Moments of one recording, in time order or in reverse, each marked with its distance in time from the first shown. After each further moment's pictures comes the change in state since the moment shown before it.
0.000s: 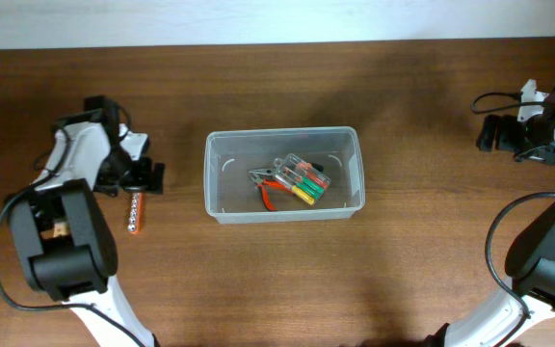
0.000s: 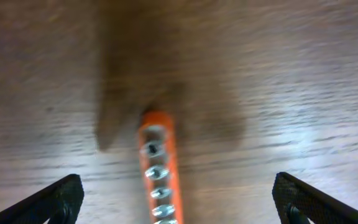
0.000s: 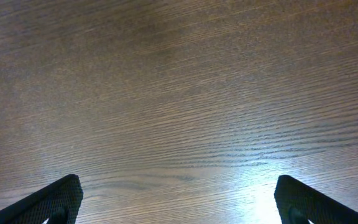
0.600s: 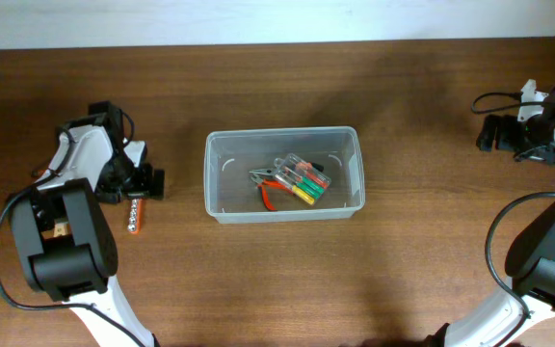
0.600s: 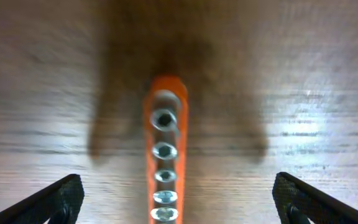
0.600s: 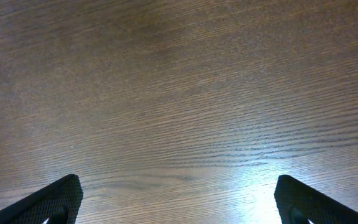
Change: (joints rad) left arm 0.006 0.000 -0.041 -0.023 -0.032 -0.106; right arm 0.000 0.000 0.000 0.000 0.000 0.000
